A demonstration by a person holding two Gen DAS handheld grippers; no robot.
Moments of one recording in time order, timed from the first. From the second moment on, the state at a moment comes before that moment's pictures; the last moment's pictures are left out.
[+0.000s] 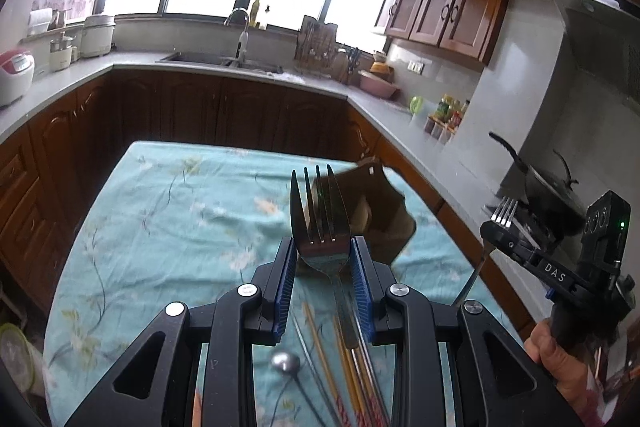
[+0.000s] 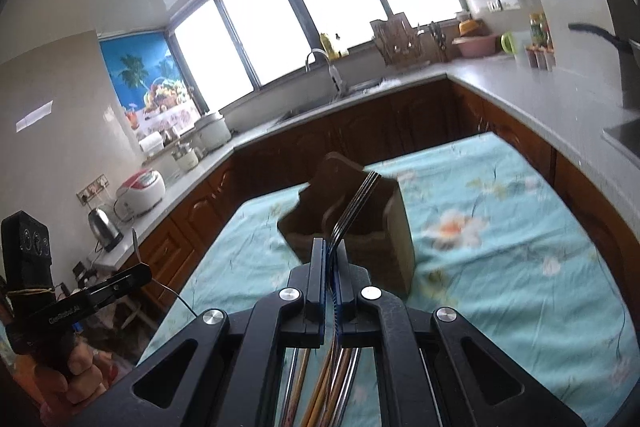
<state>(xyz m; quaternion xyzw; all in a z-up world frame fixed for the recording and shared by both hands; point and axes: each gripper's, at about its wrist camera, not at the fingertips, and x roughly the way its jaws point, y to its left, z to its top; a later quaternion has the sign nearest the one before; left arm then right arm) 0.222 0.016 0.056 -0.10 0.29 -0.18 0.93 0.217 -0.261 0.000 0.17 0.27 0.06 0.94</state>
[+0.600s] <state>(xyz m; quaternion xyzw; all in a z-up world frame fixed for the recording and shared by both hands) 0.356 -0.019 0.040 -0.13 0.25 -0.15 0.95 0.320 -0.281 0.030 0.15 0.18 0.03 0.97</state>
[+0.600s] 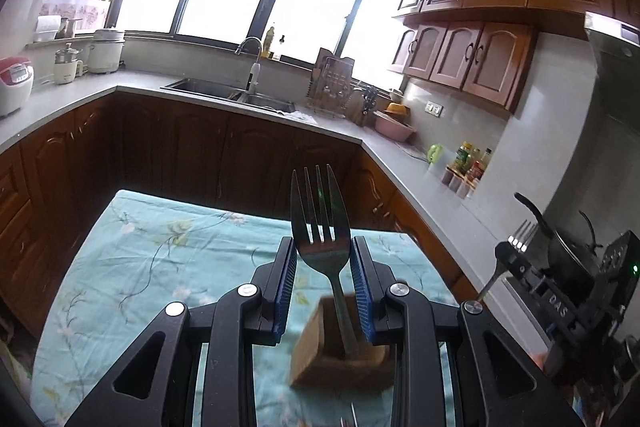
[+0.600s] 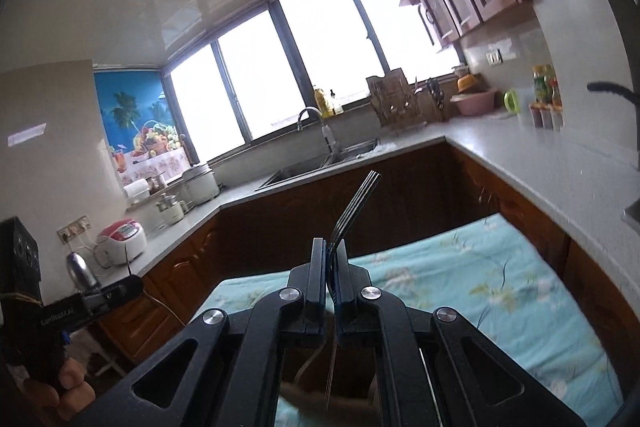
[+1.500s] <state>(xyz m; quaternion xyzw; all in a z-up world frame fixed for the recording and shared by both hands) 0.430 -0.070 -0.041 -0.08 0.32 -0.16 0.93 0.341 -0.288 -0.059 0.16 0.24 0.00 0.96</state>
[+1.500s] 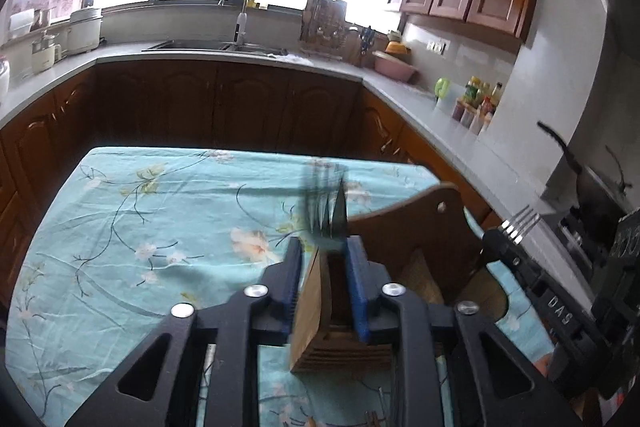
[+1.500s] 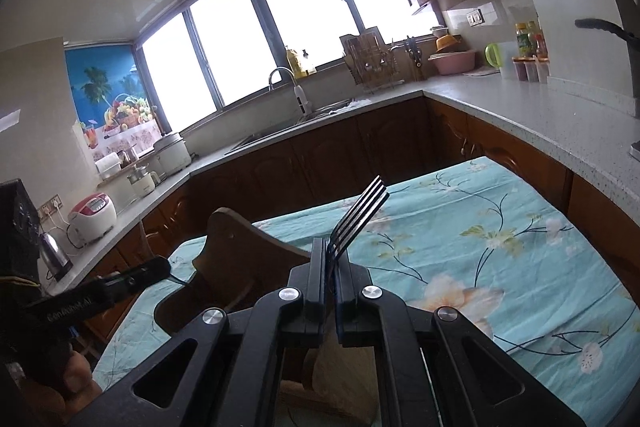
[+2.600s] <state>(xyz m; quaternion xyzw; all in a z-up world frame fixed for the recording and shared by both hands) 0.398 -0.044 -0.040 -0.10 0.34 -0.13 0.93 0.323 -0.299 -0.052 0.19 0.25 0.00 0.95</state>
